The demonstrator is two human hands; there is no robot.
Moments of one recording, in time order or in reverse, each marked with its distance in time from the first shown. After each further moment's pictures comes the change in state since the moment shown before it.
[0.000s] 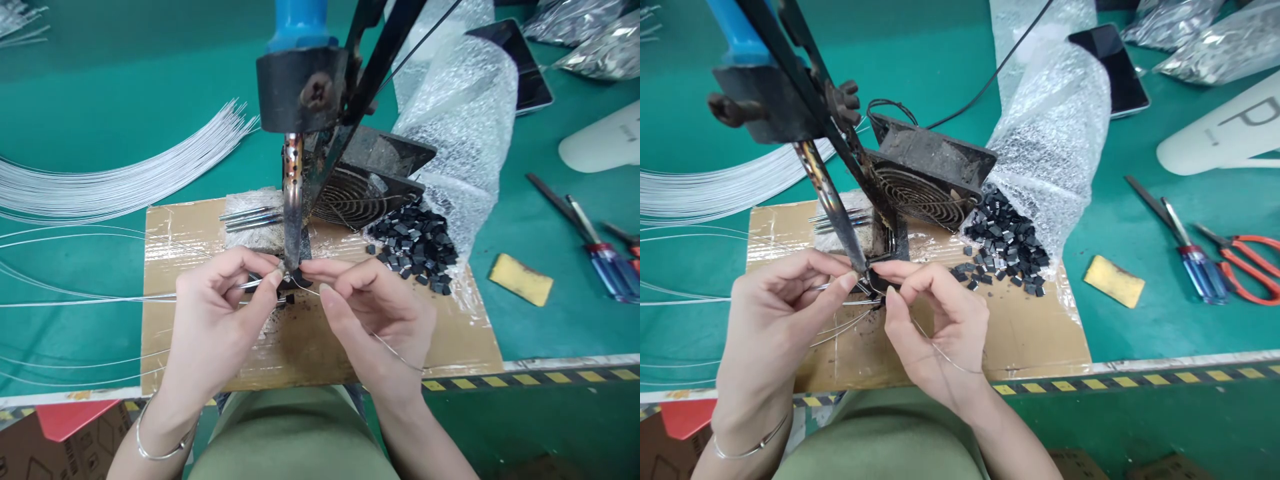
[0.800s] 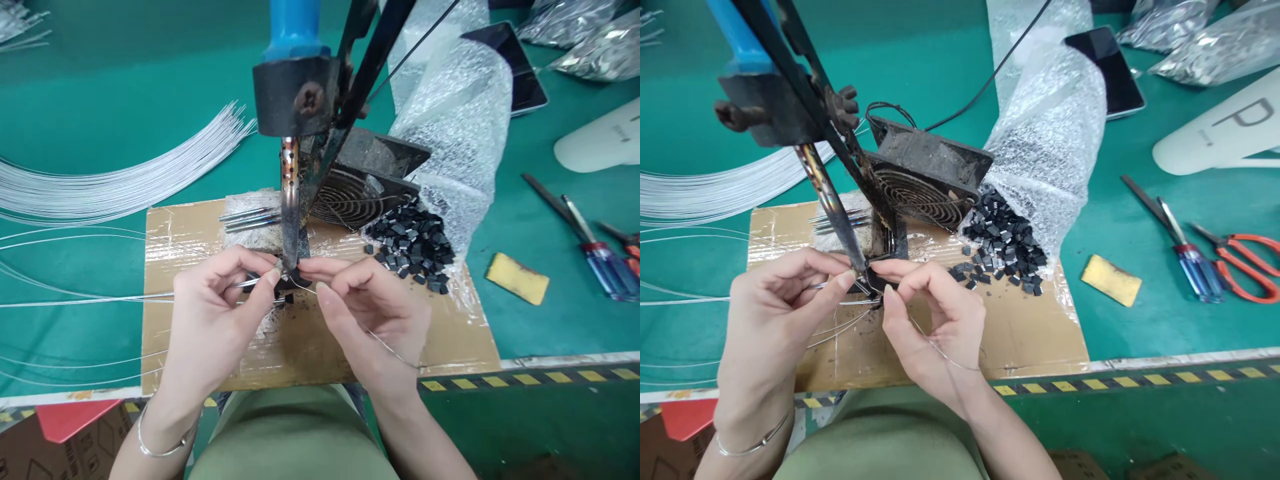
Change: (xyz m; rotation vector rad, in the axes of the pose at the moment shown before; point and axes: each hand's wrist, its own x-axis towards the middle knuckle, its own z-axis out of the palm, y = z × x) left_hand 0.000 0.000 0.000 -0.045 -0.003 -0.017; right_hand 0.000 0.000 0.001 0.019 -0.003 0.009
